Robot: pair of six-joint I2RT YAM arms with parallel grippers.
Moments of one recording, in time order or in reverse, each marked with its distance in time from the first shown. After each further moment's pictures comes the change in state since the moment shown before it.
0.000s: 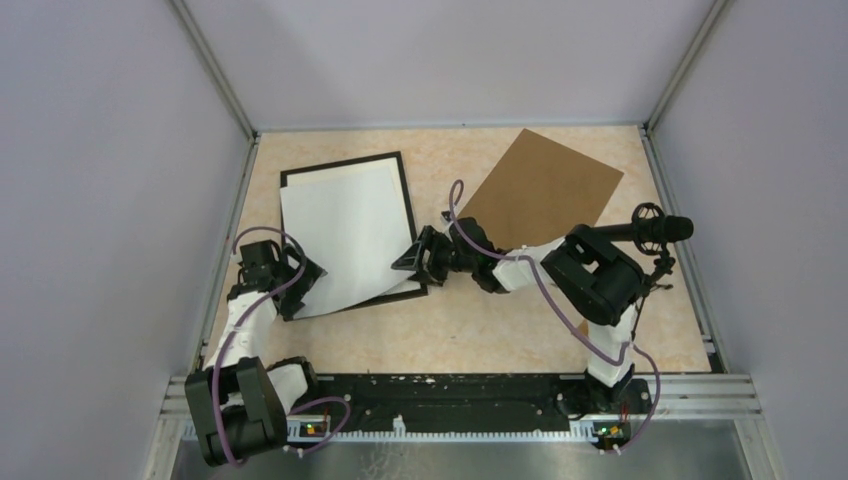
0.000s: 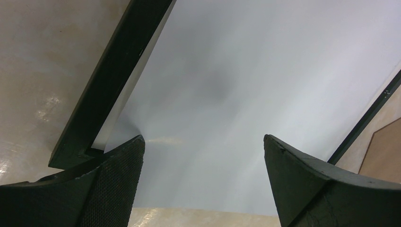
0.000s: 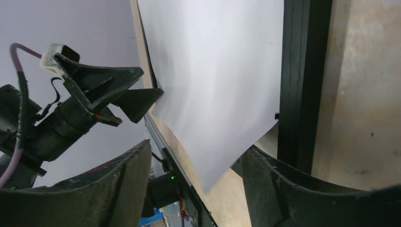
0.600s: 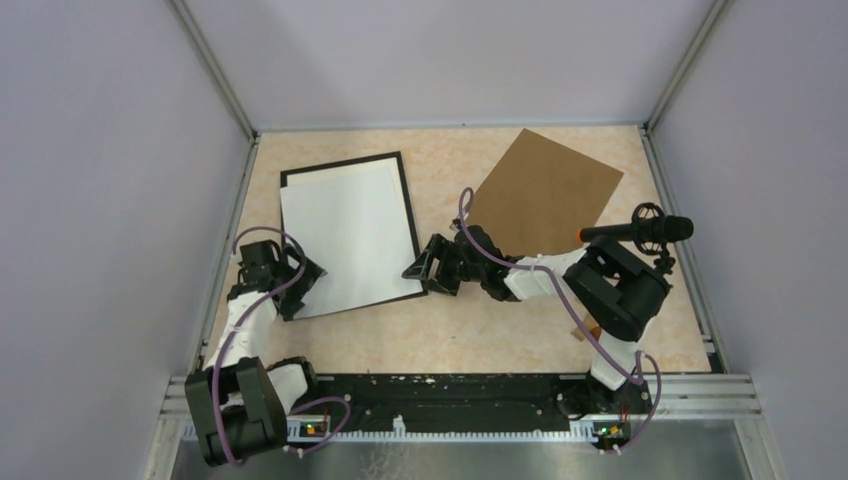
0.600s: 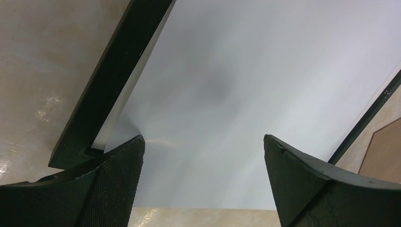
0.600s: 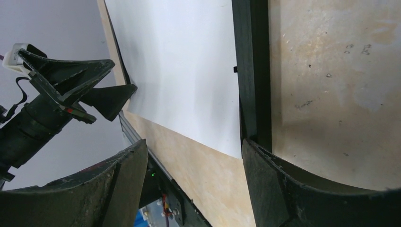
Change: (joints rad) left arm 0.000 0.000 0.000 0.000 0.000 -0.001; right arm 0.019 -0.140 -0.083 -0.153 0.124 -0.039
